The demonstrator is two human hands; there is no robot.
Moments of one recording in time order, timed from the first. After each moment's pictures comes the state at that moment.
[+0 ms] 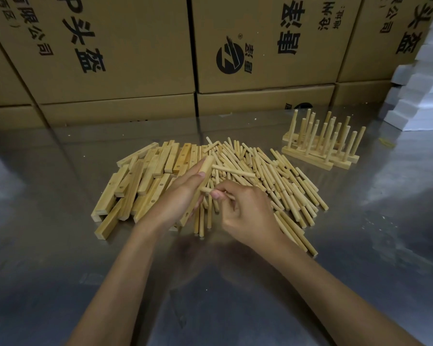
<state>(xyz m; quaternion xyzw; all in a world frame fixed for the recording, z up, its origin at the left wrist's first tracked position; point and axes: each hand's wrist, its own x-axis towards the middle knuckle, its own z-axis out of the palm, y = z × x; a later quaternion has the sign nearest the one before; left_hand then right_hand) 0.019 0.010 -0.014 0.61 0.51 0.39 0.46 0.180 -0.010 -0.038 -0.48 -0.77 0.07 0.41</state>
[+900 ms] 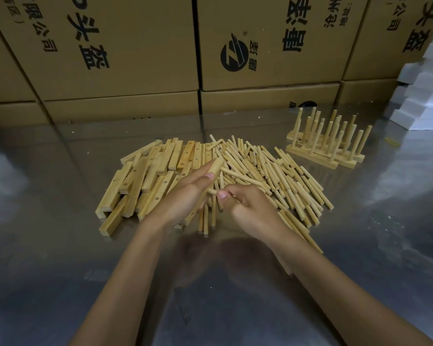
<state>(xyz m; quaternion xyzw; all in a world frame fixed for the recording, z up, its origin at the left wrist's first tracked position) 0.022 0.007 -0.012 0.61 0.51 0.37 0.49 0.181 -0.013 -0.028 -0.49 -0.72 0.33 0.36</state>
